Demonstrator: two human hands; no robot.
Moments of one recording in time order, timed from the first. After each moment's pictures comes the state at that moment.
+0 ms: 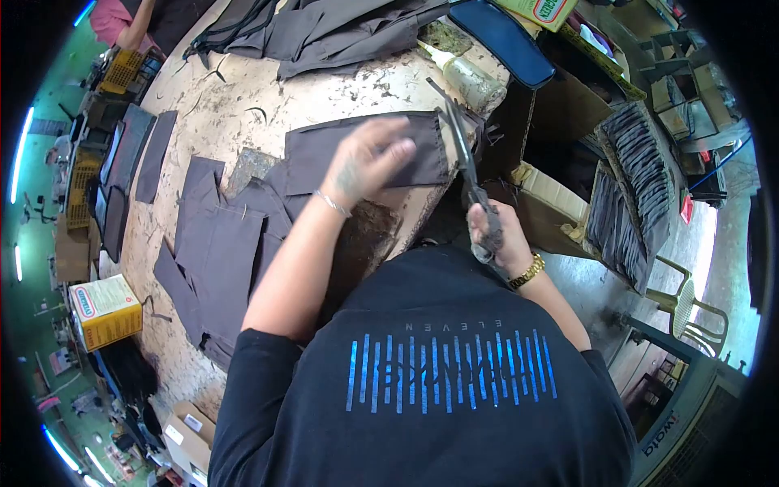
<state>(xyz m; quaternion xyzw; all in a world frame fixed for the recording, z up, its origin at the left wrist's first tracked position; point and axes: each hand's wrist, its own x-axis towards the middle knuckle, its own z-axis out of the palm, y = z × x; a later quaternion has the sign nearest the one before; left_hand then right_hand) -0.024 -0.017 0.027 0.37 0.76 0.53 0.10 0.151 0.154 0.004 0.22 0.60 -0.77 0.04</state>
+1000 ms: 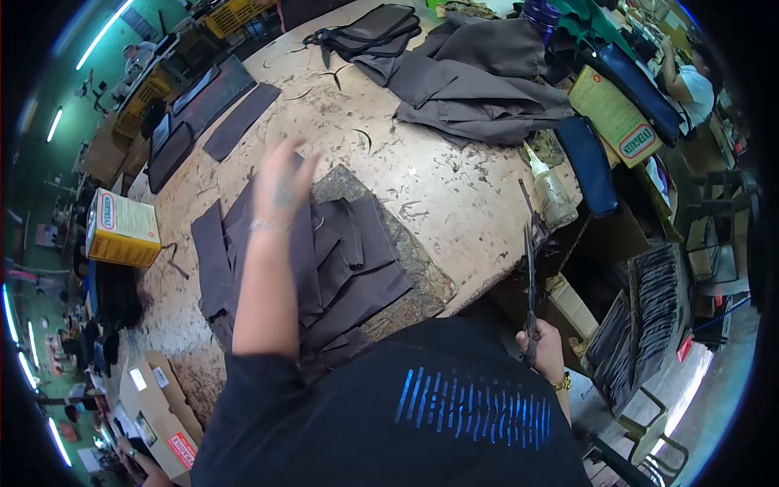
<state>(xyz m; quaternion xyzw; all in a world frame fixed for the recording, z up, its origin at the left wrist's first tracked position) -0.075 -0.190 0.092 0.10 0.93 0.24 -0.25 0.178 0.189 0.021 0.13 0.86 -0.49 0.09</state>
